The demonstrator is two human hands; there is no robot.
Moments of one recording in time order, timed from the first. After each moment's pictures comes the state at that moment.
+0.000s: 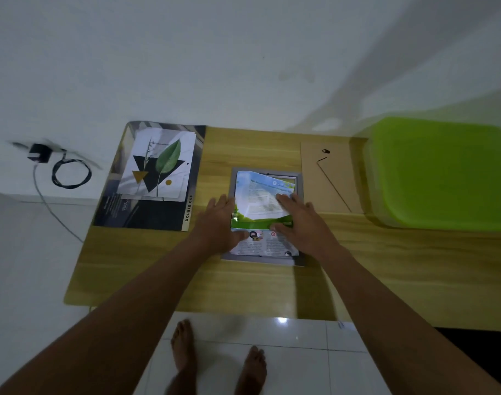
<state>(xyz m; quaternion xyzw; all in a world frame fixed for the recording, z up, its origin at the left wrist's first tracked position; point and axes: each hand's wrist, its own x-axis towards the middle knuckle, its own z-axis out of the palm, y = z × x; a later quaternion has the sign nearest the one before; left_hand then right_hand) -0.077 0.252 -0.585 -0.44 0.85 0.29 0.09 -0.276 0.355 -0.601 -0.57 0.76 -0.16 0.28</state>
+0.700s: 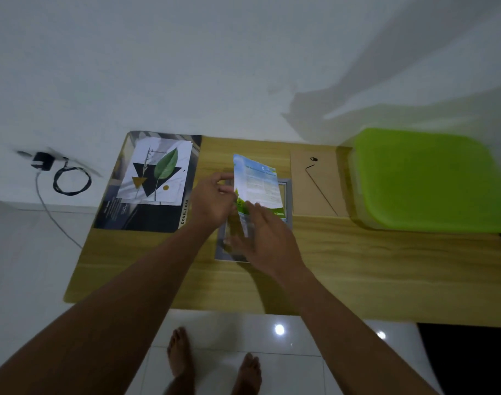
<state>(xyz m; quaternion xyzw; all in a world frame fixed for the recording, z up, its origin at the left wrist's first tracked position) -0.104 0.247 -0.527 -0.55 0.60 0.52 -0.26 -0.199 0.372 -0.556 -0.58 0.77 -0.20 0.19</state>
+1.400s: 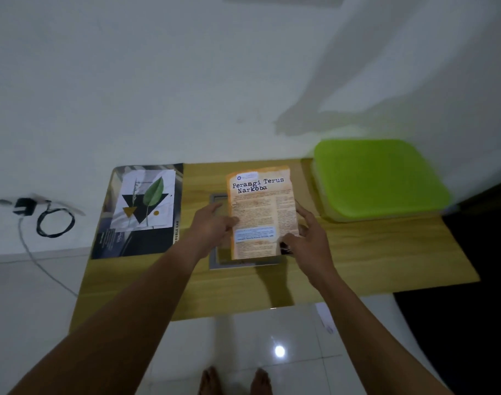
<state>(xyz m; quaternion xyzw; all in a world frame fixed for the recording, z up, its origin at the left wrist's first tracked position) -0.093 0.280 -0.487 -0.52 0.46 0.71 -0.12 -0.225 0.445 -0.485 -0.21 0.72 -0.58 0.33</state>
